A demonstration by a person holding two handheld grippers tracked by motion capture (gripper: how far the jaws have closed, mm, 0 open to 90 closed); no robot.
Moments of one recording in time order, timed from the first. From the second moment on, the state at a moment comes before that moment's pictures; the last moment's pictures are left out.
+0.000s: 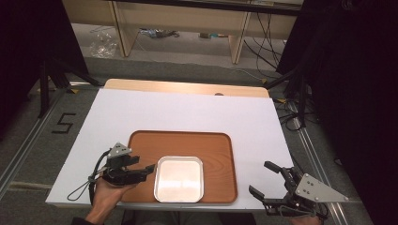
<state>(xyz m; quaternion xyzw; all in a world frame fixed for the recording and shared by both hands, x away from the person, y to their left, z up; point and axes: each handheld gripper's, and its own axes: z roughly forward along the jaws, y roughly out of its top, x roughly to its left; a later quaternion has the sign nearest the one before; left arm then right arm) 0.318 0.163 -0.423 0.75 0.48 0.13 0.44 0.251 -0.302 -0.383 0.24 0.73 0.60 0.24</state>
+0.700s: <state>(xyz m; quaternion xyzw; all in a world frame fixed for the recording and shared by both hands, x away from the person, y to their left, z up) 0.297 0.172 -0.409 0.71 0.45 0.20 0.51 0.251 -0.302 -0.383 0.24 0.73 0.60 0.24</state>
